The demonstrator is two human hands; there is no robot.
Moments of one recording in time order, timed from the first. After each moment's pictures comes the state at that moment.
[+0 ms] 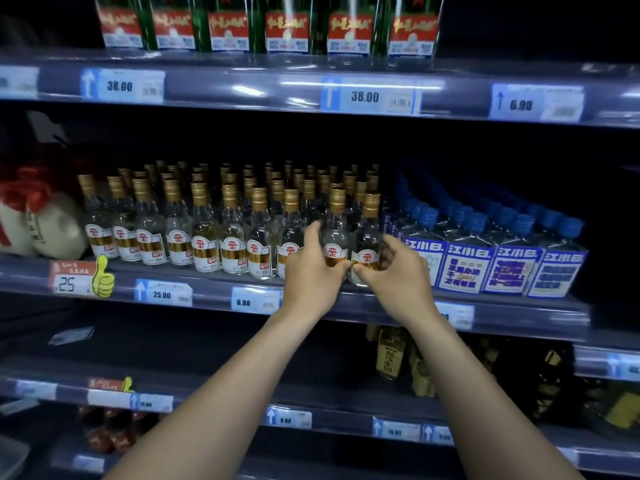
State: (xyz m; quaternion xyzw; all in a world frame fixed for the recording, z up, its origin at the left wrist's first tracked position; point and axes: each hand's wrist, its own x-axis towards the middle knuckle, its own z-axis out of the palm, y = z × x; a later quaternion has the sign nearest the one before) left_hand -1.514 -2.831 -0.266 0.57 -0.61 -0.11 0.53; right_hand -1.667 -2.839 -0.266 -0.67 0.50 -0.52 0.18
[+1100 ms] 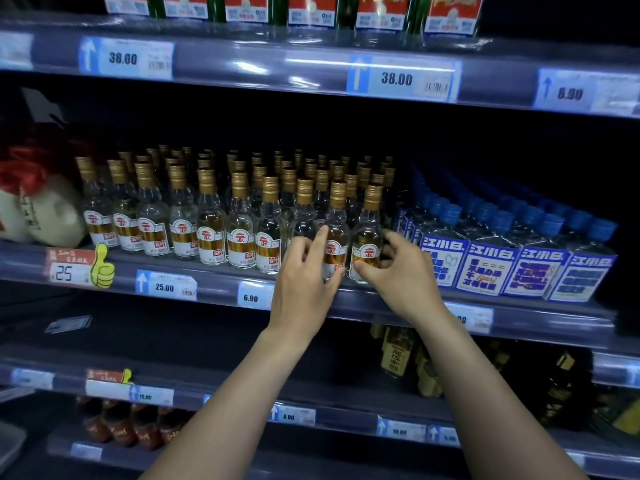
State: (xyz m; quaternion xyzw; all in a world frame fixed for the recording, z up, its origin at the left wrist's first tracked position) left_hand -1.485 -2.816 -0.291 0.52 -0.68 0.10 0.50; right_hand -1.652 -2.843 -0.262 -0.69 0.52 -0.47 0.18
